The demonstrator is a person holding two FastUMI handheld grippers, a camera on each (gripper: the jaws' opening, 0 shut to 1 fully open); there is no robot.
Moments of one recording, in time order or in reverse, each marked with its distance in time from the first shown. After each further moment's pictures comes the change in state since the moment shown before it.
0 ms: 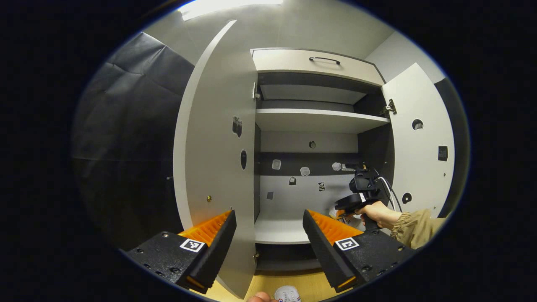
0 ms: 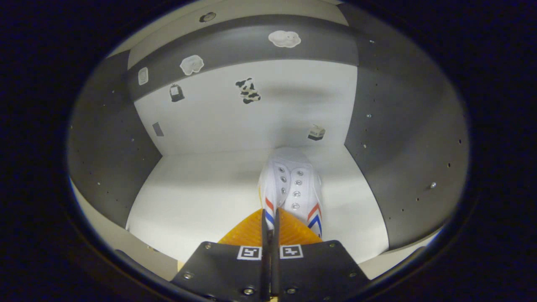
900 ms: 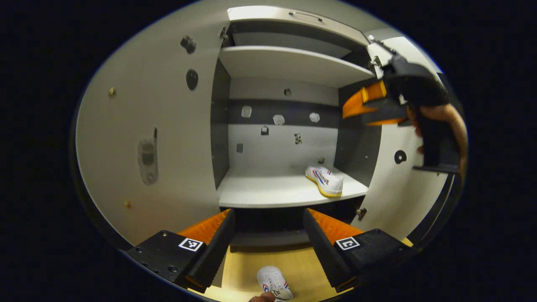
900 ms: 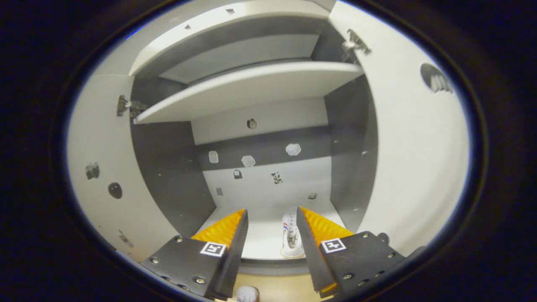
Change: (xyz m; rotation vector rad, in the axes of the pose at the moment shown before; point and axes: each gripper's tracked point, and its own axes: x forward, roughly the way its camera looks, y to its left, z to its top) left arm 0.032 -0.064 -0.147 -0.032 0.340 -0.190; right arm -0.290 0.005 0.066 0.066 -0.538 0.113
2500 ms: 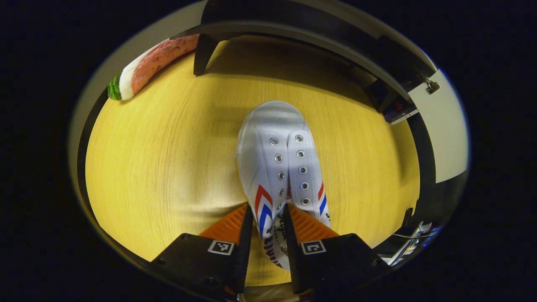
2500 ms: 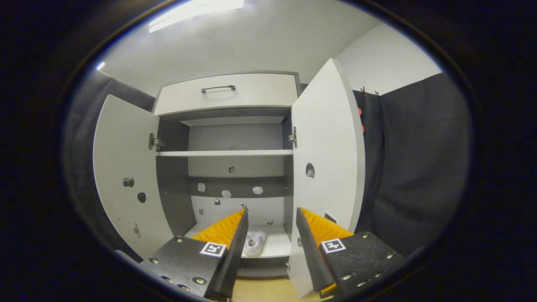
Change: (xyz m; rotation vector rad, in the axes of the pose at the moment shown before) left arm 0.007 0.007 -0.388 -0.260 0.996 -0.038; right arm -0.189 -0.053 0.065 -0.108 -0.265 -0.169
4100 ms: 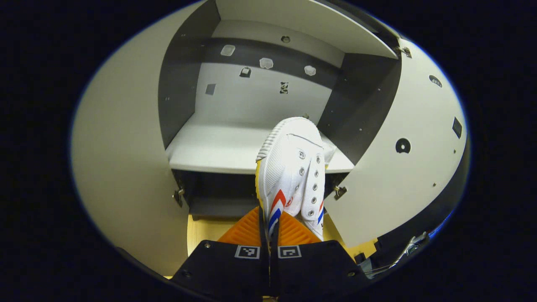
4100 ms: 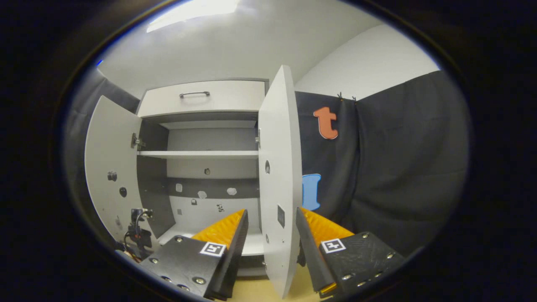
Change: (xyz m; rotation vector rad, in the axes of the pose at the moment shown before) left arm -0.236 -0.007 0.120 0.207 -0.650 -0.160; right arm -0.038 -0.073 -0.011 -0.009 -0.057 -0.128
